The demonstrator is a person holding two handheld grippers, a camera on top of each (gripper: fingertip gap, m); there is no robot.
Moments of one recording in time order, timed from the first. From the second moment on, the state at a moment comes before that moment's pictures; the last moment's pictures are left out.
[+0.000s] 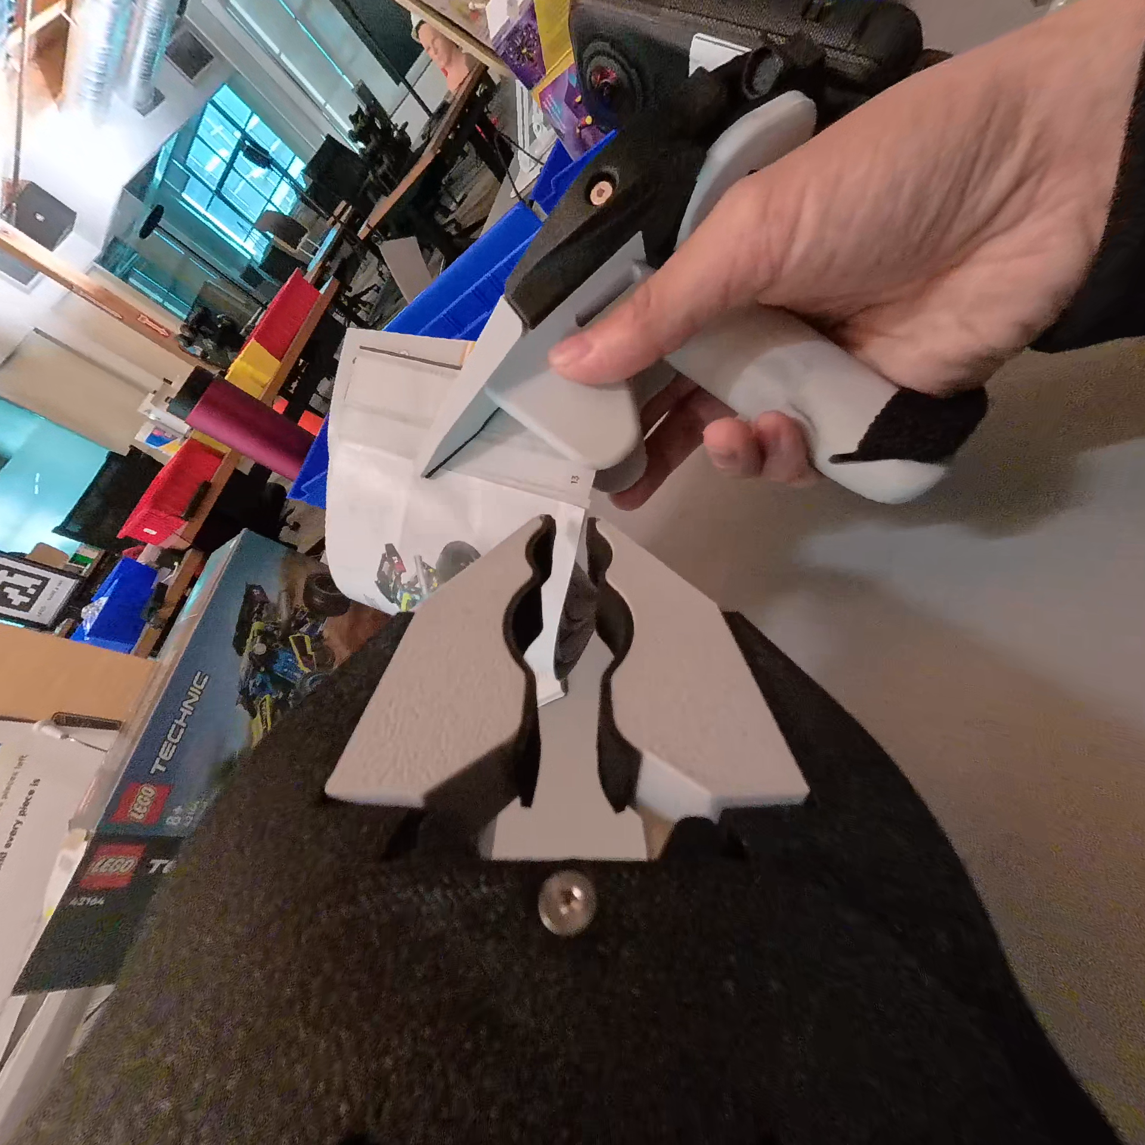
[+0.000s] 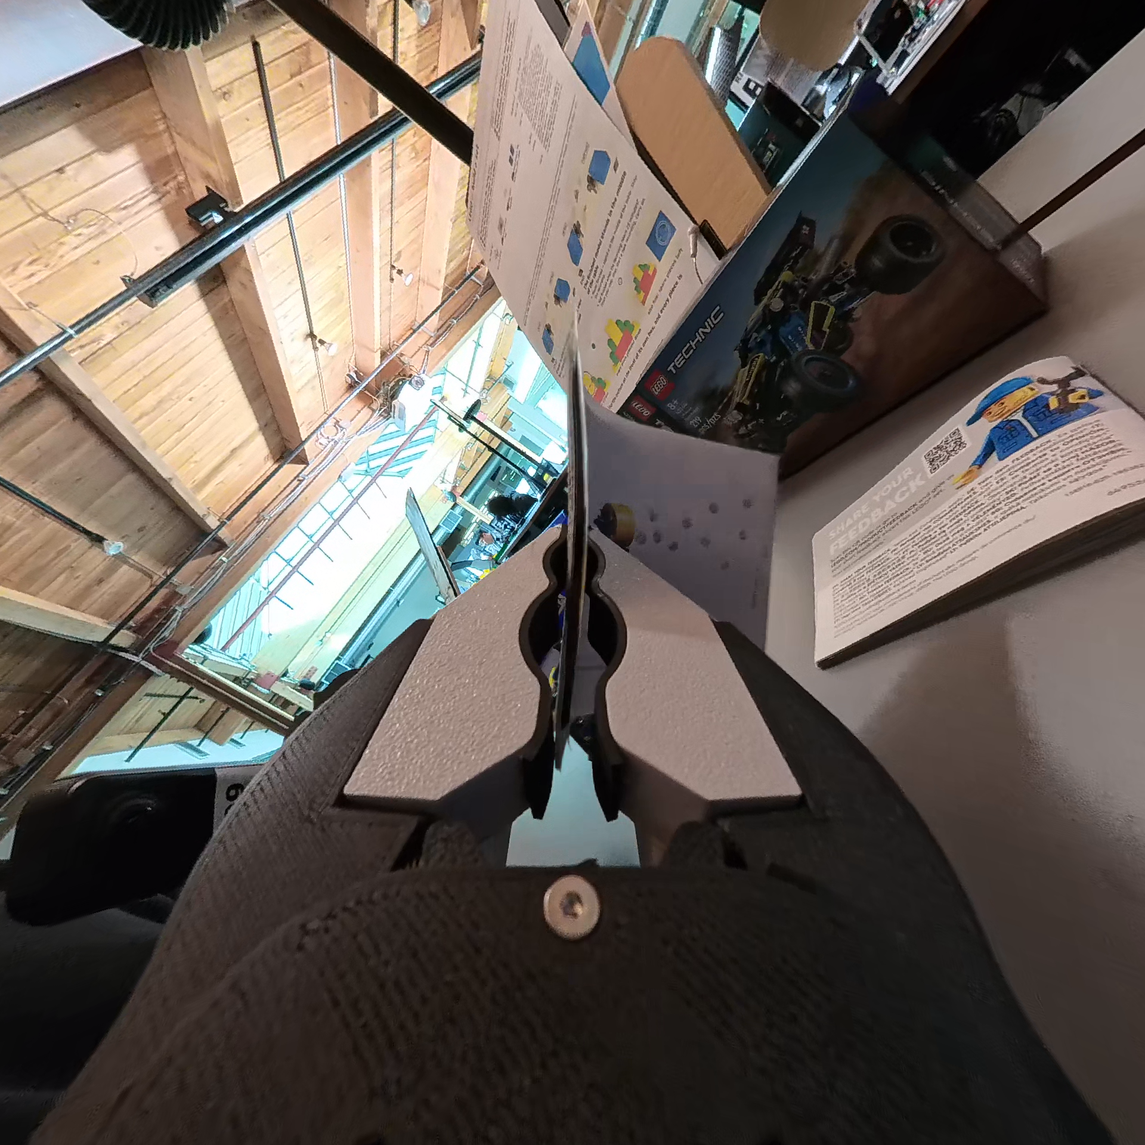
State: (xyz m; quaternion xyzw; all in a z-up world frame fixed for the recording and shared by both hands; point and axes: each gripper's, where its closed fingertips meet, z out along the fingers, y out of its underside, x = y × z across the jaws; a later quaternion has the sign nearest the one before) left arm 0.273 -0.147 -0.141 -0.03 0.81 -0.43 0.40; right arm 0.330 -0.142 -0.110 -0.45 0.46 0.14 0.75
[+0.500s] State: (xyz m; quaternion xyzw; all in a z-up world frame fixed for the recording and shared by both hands) left arm 0.275 -0.145 -0.148 -0.04 0.82 -0.43 0.38; right arm 0.330 -0.143 -0.113 -0.45 0.46 0.14 0.75
